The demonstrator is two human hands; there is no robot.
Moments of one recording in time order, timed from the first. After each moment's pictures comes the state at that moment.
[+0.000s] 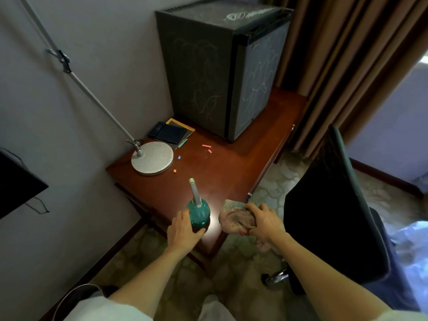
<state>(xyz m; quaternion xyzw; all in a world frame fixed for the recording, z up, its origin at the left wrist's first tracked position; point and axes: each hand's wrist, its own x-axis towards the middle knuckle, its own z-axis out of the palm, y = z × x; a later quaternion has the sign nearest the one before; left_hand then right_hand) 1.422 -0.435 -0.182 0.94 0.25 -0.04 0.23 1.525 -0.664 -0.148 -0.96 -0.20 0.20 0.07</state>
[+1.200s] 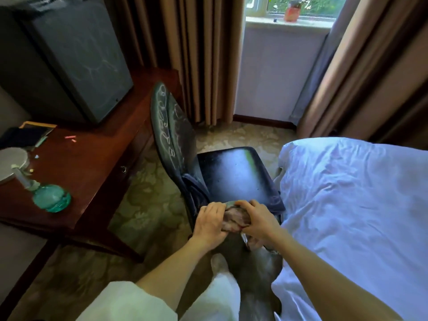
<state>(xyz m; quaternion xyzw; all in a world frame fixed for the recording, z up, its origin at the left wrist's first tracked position) 1.349 -0.944 -0.187 0.96 -0.21 -0.01 0.18 1.345 -1.125 -0.156 -0.97 -0.07 0.15 0.18</state>
